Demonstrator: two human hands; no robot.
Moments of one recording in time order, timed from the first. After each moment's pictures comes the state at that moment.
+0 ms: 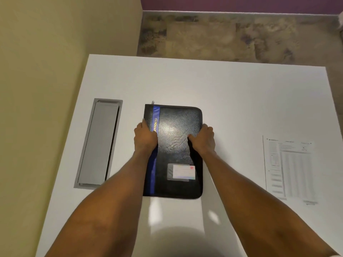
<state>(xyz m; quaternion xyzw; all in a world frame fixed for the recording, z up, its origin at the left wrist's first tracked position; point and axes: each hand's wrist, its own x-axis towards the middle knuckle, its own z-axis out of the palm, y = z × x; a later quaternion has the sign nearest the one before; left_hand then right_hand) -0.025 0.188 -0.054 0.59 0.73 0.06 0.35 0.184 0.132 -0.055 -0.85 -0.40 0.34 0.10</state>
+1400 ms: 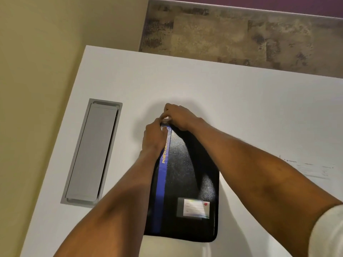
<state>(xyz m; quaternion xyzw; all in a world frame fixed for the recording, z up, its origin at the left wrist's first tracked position) -0.002 0.246 -0.084 0.59 0.70 0.13 0.38 0.145 0.306 -0.073 -0.52 -0.80 0.31 -0.04</state>
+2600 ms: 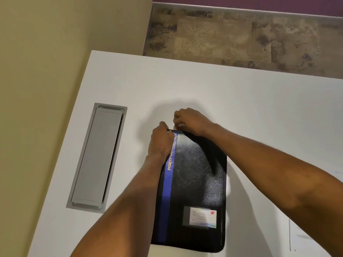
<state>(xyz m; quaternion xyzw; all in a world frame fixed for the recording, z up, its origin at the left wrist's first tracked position) 0.003 0.247 -0.084 0.60 0.71 0.11 0.36 0.174 0.300 -0.076 -0.46 -0.85 0.26 -0.01</state>
